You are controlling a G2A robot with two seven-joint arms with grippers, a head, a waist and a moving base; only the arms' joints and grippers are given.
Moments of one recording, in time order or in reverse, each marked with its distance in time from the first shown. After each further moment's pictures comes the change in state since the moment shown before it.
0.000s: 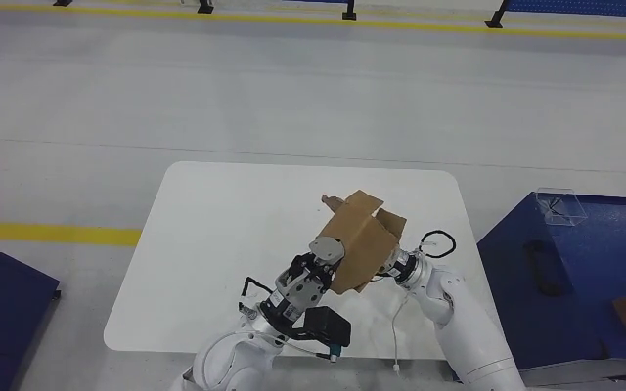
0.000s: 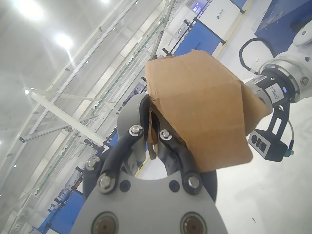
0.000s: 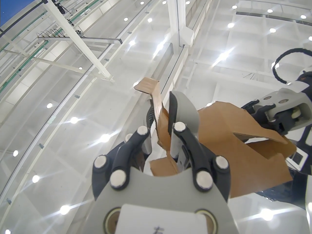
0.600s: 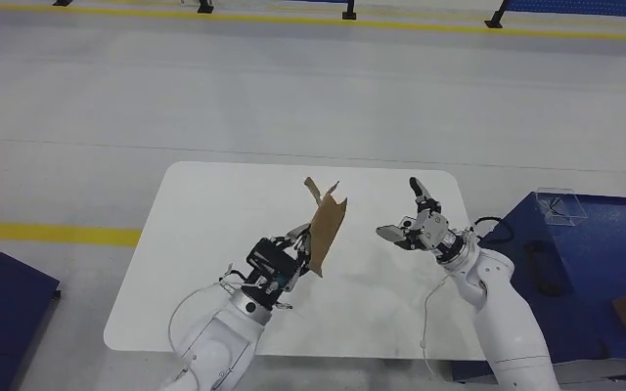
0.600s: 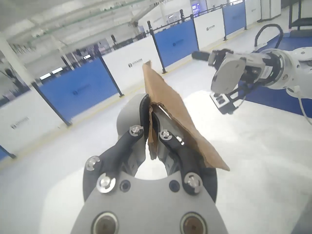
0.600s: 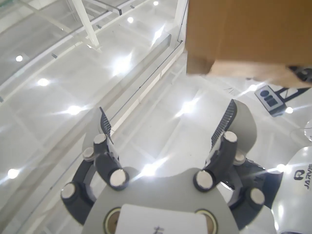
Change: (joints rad) left arm -0.009 -0.023 -0.128 0.037 -0.785 -0.196 -0.208; right arm -0.001 0.050 0.235 -0.074 -0.329 -0.044 0.265
